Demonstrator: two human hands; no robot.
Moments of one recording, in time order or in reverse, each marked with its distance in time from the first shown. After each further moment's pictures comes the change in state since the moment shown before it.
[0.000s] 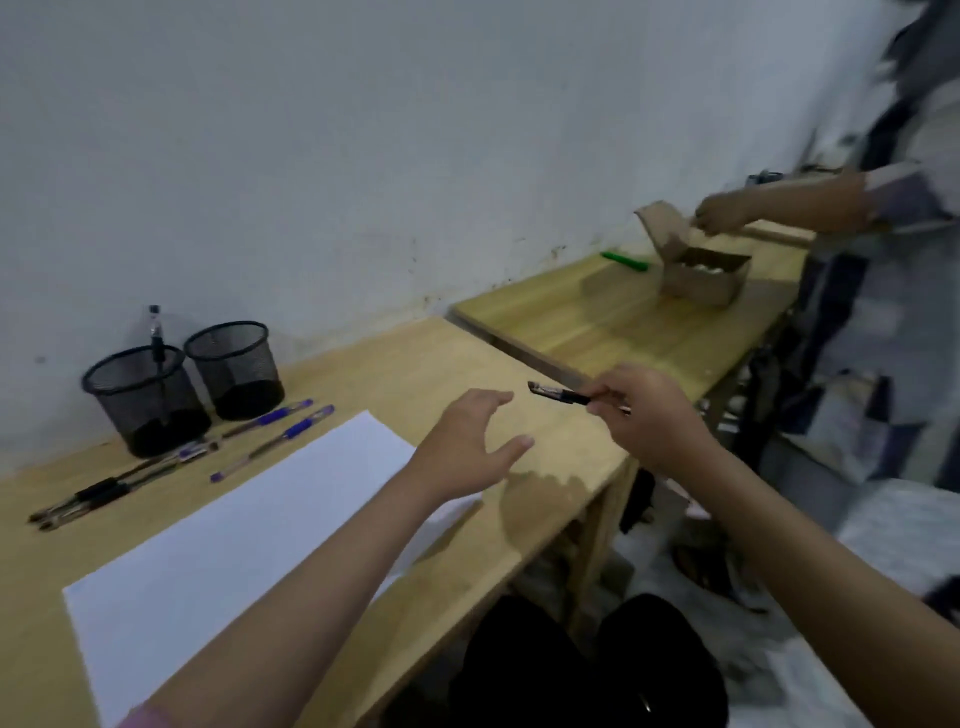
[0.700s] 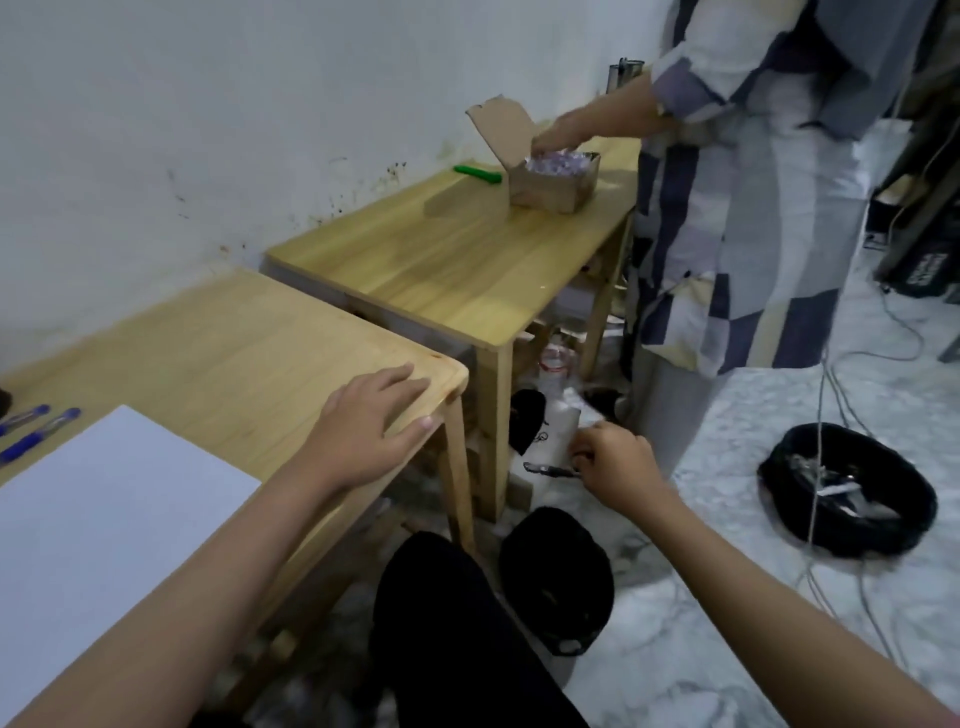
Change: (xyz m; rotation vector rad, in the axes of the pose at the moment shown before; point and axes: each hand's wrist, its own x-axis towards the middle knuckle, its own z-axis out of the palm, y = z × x) left_hand 0.048 0.031 0.105 0.254 -0.180 0.125; right_hand -0.134 0.195 0.034 -0.197 -0.169 0.480
